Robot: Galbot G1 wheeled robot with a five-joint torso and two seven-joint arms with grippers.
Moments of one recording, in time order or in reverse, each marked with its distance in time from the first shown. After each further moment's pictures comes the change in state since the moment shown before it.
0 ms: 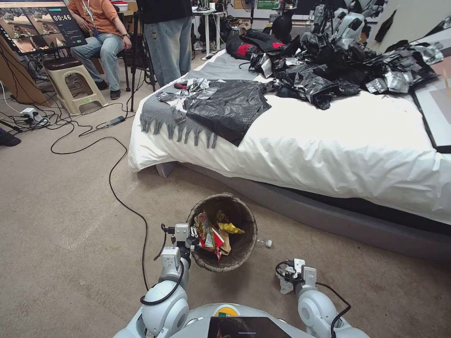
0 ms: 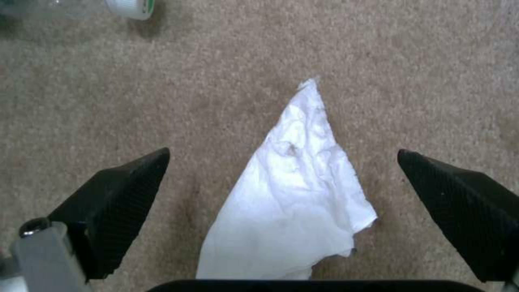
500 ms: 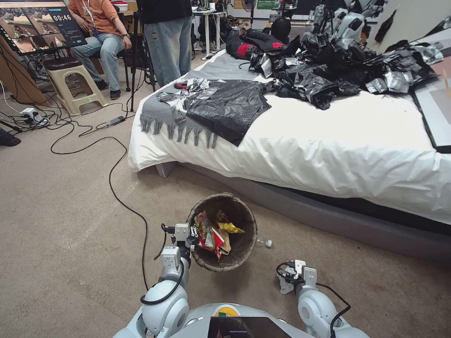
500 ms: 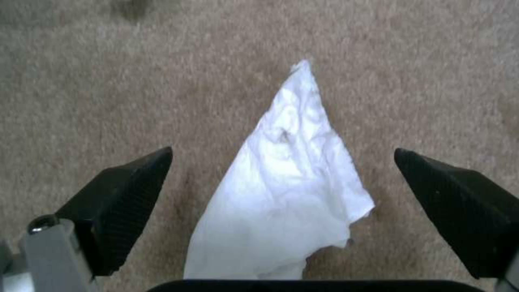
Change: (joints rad) left arm -0.003 0.000 0.000 0.002 0.000 0.000 0.000; right arm 0.004 0.005 -0.002 -0.018 0.011 -0.010 0.004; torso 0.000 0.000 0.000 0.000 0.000
